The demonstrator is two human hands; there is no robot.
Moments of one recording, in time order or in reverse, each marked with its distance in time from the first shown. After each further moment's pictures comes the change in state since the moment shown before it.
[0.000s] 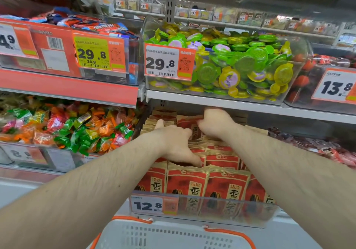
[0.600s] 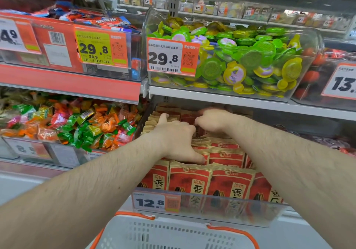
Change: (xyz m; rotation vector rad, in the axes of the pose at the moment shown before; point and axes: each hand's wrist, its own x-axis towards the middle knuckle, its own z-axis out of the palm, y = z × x) left_hand -0.003 0.000 0.006 0.047 0.118 0.032; right_hand 0.013 -0.005 -0.003 0.051 -0.273 -0.048
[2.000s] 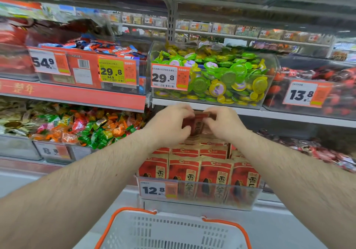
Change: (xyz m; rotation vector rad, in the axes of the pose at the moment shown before) left_hand -0.051 0.007 -0.040 -0.340 0.531 0.136; right_hand -0.089 0.015 -0.015 0.363 0.498 -0.104
